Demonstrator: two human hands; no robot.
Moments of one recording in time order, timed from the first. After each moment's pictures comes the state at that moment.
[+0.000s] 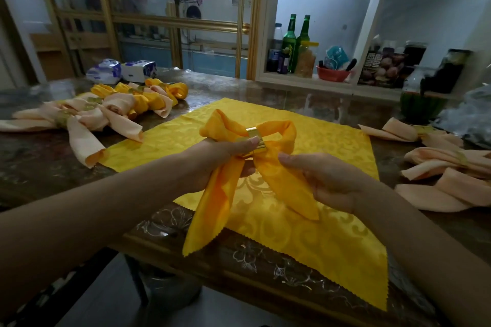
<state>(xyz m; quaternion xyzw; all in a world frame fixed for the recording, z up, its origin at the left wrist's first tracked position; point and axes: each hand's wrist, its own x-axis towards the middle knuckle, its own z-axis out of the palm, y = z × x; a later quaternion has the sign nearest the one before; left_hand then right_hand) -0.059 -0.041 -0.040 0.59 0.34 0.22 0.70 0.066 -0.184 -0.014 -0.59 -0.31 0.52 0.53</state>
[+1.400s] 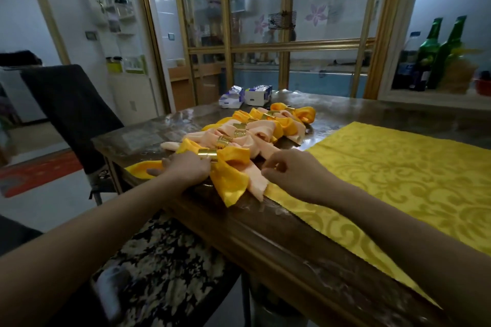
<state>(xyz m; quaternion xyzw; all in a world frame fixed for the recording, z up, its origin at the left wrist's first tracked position) -0.341 0.166 -0.058 0.67 0.73 0.11 0.09 -0.139 0.024 -0.018 -0.62 -0.74 0.10 0.26</state>
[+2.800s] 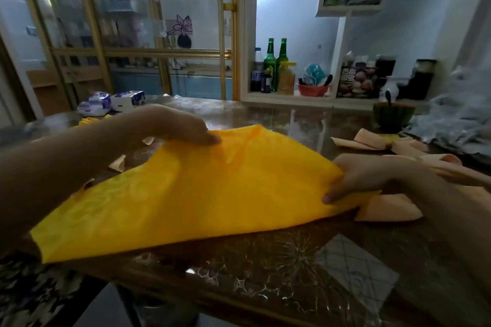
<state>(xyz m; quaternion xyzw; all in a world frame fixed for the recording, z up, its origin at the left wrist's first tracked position) -0.053 -0.013 0.065 0.91 0.40 -0.11 0.09 0.164 -0.233 0.026 -0.82 -0.51 0.23 0.07</state>
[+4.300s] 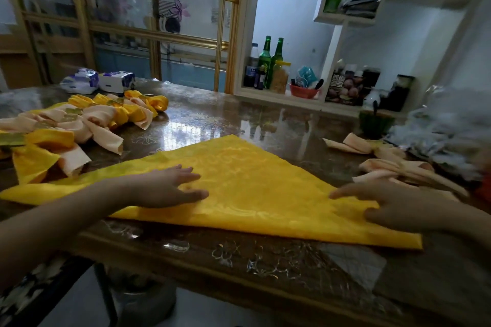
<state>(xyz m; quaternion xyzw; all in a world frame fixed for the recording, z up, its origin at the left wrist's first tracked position) -0.145 -0.051 -0.018 0.94 0.29 -0.15 0.10 0.141 -0.291 0.012 -0.82 -0.55 0.15 -0.03</state>
